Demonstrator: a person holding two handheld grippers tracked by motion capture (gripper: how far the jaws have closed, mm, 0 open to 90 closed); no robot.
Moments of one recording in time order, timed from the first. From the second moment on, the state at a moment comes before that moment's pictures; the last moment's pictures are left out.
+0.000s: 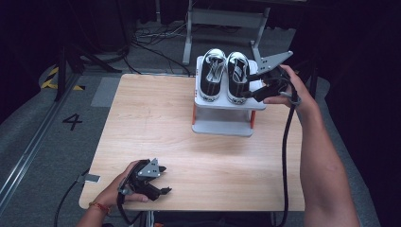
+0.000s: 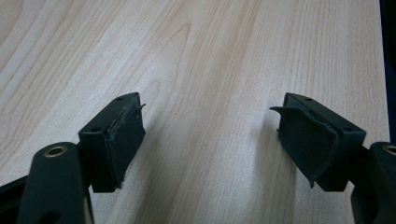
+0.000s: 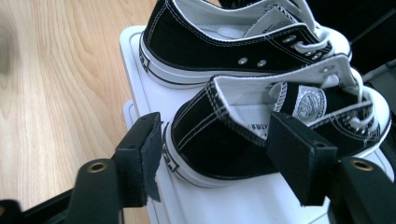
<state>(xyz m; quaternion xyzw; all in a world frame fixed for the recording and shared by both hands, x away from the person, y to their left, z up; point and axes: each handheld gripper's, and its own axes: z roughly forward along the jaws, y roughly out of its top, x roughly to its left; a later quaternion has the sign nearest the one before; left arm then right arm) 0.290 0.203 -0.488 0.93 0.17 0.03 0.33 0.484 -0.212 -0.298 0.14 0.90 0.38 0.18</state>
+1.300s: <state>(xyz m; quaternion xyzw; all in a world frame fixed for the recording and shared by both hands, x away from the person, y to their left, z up) 0.290 0.204 -0.488 0.93 0.17 0.03 0.33 0.367 -0.305 -0.403 0.26 0.86 0.38 0.23</state>
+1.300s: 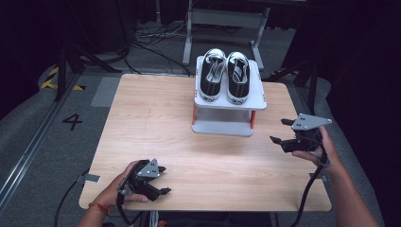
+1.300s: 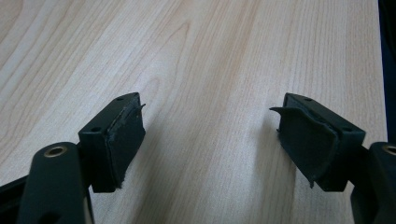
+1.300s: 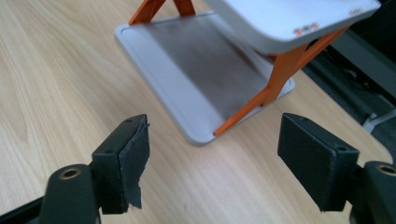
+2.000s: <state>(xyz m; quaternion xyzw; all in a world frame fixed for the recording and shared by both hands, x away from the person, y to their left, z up) 0.290 0.203 -0.488 0.93 0.17 0.03 0.33 0.322 -0.319 -0.473 0.30 0.86 0.34 0.21</state>
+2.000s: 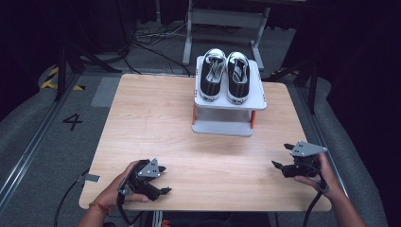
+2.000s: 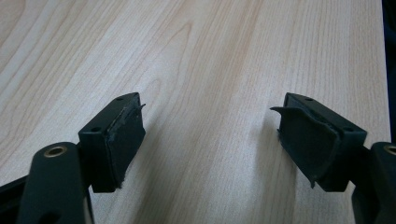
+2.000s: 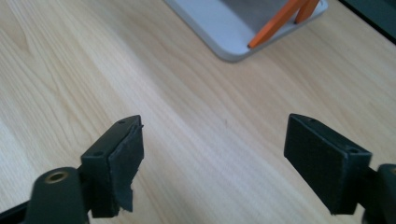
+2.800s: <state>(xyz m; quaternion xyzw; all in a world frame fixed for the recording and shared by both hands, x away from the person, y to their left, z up) 0.291 0.203 -0.488 0.93 0.17 0.03 0.33 0.278 -0.364 -0.537 0.39 0.83 0.39 0.12</state>
